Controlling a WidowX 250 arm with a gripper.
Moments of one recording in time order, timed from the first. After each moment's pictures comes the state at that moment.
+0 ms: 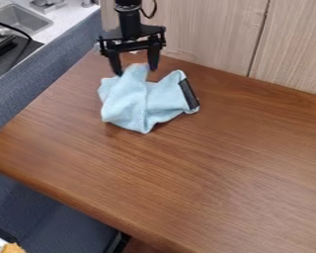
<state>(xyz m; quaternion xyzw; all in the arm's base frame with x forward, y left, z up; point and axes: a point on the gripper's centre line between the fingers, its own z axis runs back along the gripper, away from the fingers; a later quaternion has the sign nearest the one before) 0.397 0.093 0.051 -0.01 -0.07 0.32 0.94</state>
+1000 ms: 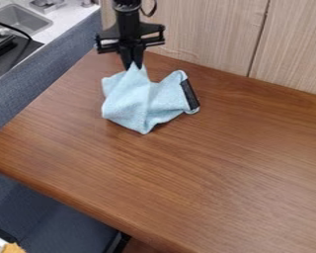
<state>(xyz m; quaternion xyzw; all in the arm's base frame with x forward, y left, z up) 0.385 0.087 0.068 0.02 -0.11 0.33 0.94</state>
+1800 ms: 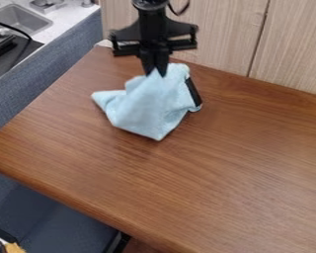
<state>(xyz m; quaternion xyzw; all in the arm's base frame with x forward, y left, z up) 0.330 0.013 0.106 0.00 -0.15 0.26 0.95</state>
